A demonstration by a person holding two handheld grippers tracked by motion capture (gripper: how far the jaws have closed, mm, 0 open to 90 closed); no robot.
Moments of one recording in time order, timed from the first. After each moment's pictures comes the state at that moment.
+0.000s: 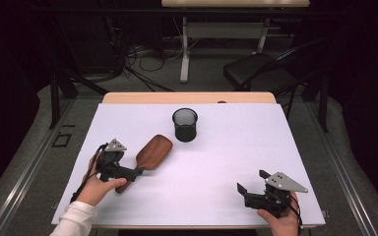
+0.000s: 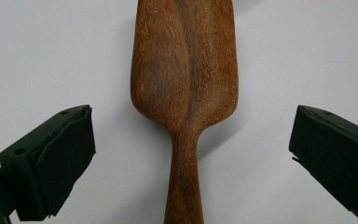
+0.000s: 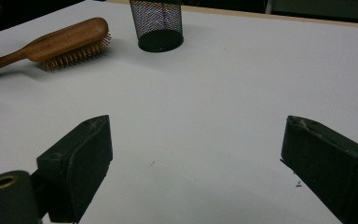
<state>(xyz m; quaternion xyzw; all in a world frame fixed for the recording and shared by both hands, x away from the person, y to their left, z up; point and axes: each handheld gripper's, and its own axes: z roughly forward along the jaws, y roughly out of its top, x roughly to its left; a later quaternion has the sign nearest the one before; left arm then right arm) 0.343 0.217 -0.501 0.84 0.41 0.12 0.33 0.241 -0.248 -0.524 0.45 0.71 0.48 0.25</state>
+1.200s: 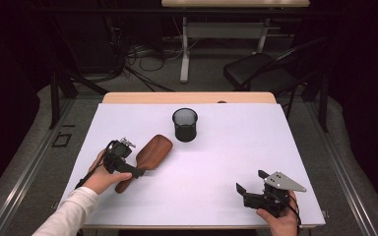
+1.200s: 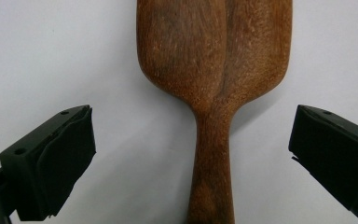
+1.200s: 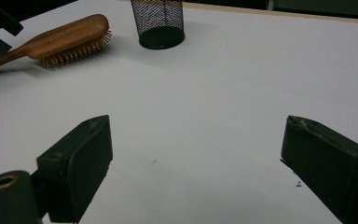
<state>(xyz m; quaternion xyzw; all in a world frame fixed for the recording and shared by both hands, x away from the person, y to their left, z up) 0.377 0.208 -0.518 0.88 0.43 0.06 0.22 0.243 -0.247 -0.526 0.45 0.72 0.48 0.25</state>
